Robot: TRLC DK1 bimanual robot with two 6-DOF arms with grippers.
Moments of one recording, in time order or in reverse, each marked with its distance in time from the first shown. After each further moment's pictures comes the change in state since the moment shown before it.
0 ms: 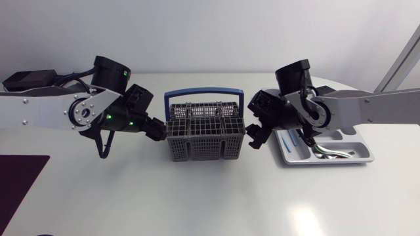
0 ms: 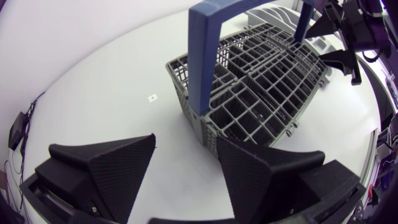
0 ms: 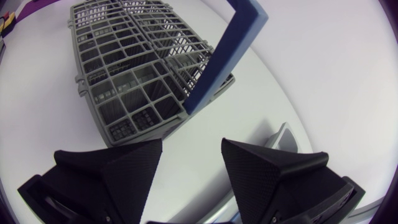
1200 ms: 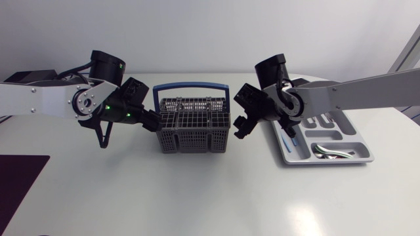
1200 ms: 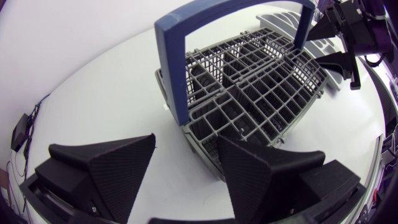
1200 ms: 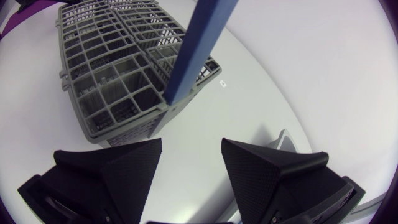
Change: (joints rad) left arm 0.066 0.066 0.064 0.019 0.019 0.045; right arm 0.043 0.135 0.149 -0.010 0.097 0.081
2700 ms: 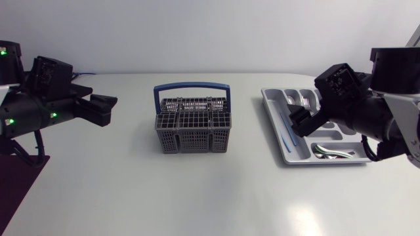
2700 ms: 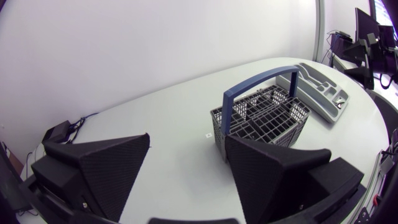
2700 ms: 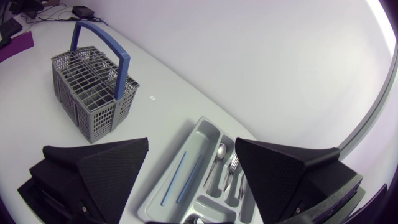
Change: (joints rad) left arm 0.156 -0.604 -0.247 -0.001 0.011 0.000; right arm -0.164 -0.721 -0.392 0.034 0.056 0.053
